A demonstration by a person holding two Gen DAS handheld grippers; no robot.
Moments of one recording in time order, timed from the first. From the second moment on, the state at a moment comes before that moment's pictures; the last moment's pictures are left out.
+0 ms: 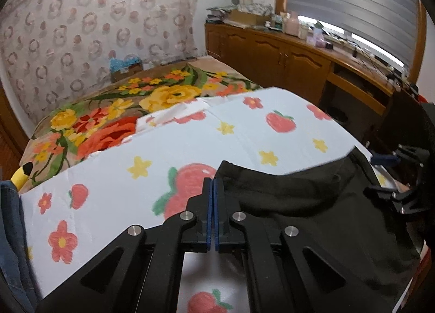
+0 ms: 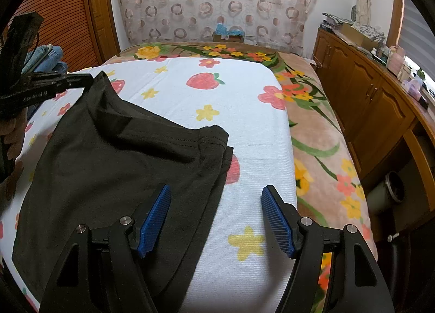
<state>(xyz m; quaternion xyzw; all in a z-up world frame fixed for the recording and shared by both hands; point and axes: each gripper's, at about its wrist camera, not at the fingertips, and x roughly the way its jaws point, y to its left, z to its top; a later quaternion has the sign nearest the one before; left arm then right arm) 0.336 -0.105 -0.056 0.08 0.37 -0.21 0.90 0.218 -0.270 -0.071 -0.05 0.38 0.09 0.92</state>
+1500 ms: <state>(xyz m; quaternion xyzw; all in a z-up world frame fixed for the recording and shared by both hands) 0.179 -0.078 -0.024 0.05 0.33 -0.22 0.92 0.105 -0.257 -0.044 -0.04 0.32 0.09 0.94</state>
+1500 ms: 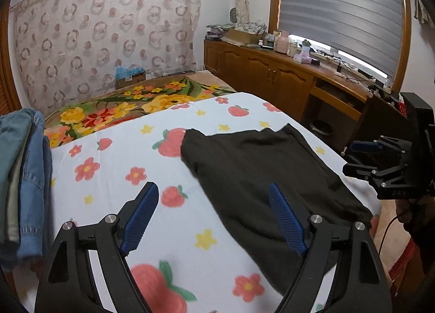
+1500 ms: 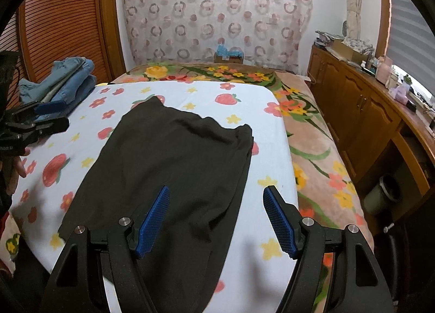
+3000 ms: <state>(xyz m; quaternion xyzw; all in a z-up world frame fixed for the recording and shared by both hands) 0.108 -0.090 -0.097 0.06 0.40 -0.22 0.89 0.042 -0.255 -0.077 0.01 0.34 0.11 0.93</state>
